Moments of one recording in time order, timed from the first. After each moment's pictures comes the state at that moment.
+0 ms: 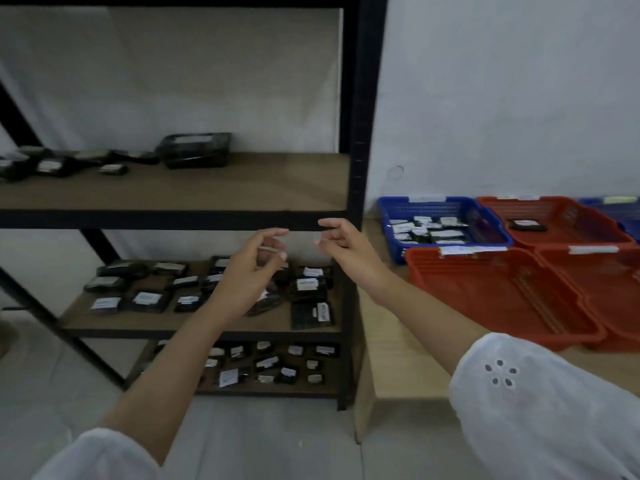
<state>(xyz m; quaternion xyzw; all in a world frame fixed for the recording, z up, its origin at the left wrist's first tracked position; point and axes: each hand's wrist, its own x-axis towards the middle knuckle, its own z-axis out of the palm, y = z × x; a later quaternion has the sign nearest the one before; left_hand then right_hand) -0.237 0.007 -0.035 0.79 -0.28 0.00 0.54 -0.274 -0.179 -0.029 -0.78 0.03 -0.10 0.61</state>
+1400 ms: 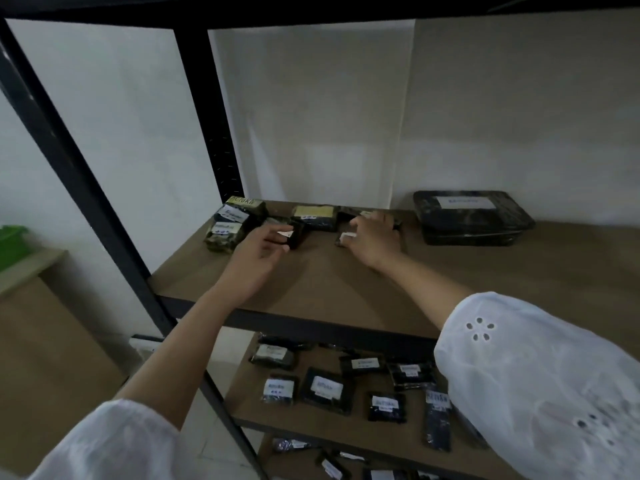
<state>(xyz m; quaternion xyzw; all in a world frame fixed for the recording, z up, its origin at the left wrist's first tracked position) 0.191 0.407 -0.018 0.85 -0.20 0.07 0.49 0.204 0.194 -0.013 -0.97 0.08 -0.08 0.20</state>
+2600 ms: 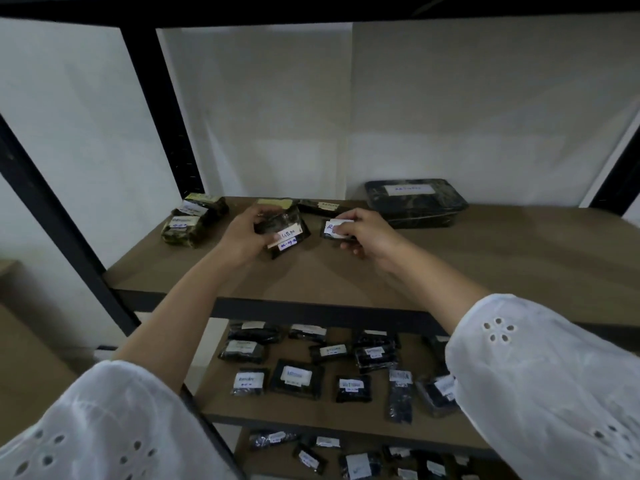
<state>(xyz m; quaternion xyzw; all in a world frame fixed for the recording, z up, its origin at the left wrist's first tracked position) 0.174 0.347 0.011 0.88 -0.17 0.01 0.45 0.131 0.140 0.003 -0.78 0.10 -0.03 0.62</state>
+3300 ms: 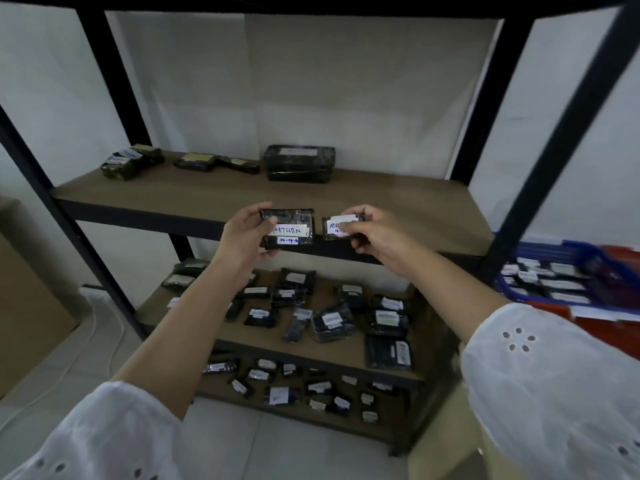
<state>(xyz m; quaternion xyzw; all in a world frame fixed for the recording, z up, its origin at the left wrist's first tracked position) -0.096 0.134 -0.007 0.64 -0.01 -0.01 0.77 -0.111 -0.075 0.000 -0.74 0.05 0.00 0.67</state>
